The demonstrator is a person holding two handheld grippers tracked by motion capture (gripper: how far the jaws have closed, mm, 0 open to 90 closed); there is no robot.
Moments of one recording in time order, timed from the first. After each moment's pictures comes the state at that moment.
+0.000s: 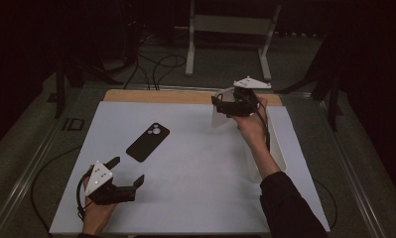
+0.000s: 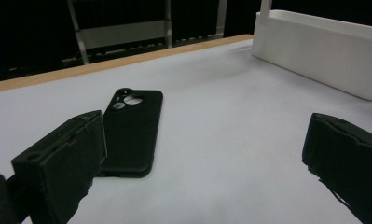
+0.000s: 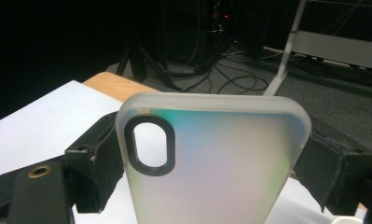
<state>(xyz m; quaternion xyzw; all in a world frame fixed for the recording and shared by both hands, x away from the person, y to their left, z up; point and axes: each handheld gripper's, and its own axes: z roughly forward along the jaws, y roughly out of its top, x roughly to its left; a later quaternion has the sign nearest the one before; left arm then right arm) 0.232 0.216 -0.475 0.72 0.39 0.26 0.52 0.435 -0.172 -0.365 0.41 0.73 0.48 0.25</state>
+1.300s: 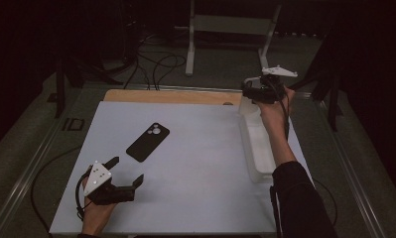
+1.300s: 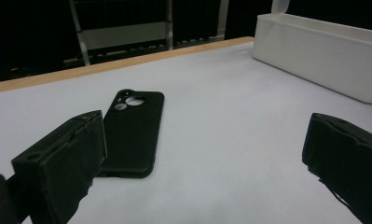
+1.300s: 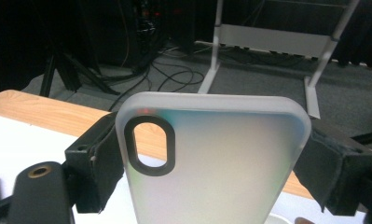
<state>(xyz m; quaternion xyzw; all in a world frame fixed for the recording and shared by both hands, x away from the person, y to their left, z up) 0.231 0.218 -0.475 0.71 0.39 0.26 0.52 0.467 -0.242 -0.352 0.51 0.68 0.43 0.32</state>
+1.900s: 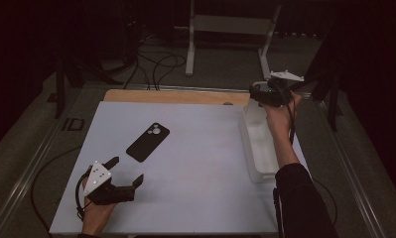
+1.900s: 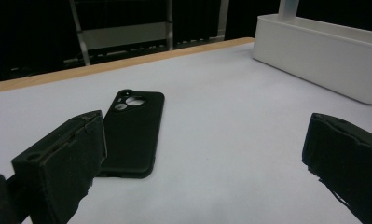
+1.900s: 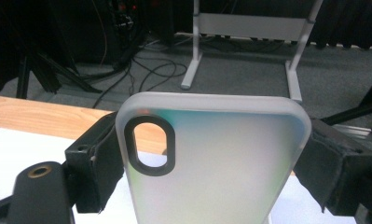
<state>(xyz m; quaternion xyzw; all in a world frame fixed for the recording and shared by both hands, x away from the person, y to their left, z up) 0.231 0.218 -0.475 0.71 0.39 0.26 0.52 0.468 -0.263 -0.368 0.54 0.66 0.41 0.33</state>
